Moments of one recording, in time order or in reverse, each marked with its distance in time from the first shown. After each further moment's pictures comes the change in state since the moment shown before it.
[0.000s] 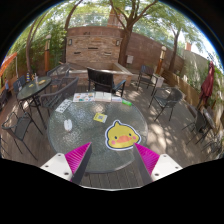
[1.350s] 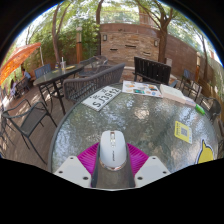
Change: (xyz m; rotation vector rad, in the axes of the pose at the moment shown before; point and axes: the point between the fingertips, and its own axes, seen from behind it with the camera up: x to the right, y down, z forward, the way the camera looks) arm -0.318 0.006 0.361 0.044 -0.353 -0.141
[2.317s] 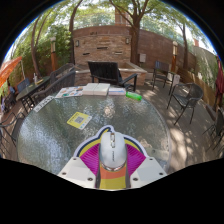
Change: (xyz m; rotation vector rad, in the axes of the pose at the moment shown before) arm 0.359 0.058 -0.146 0.016 0.161 0.143
